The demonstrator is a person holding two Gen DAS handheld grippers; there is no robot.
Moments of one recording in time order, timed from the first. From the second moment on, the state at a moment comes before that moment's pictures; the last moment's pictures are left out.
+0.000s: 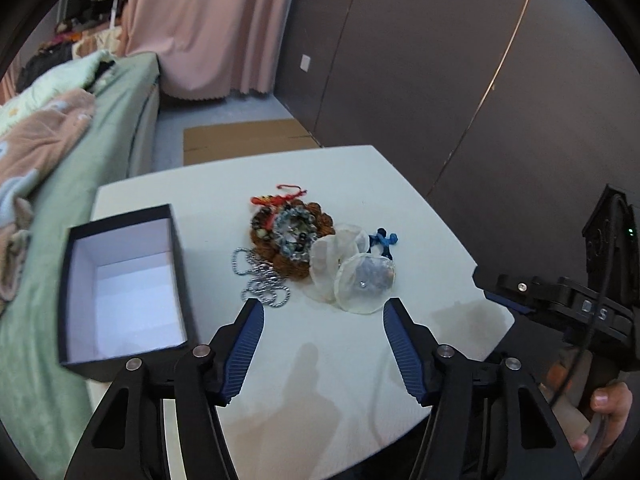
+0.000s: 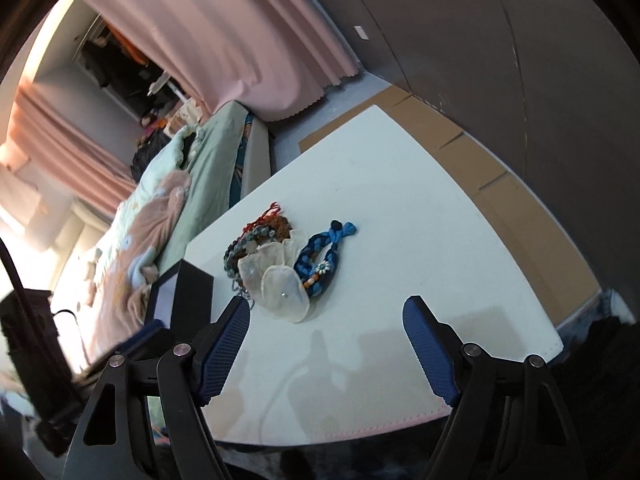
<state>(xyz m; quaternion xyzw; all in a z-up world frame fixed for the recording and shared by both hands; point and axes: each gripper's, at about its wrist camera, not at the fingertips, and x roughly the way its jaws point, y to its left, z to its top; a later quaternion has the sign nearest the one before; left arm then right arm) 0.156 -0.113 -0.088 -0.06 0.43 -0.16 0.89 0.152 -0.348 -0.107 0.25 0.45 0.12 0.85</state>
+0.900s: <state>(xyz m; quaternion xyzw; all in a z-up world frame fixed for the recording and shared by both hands) 0.202 -0.128 -0.127 -0.12 0.46 -0.19 0.86 0.202 -0.347 -0.144 0.30 0.50 0.13 0.81</state>
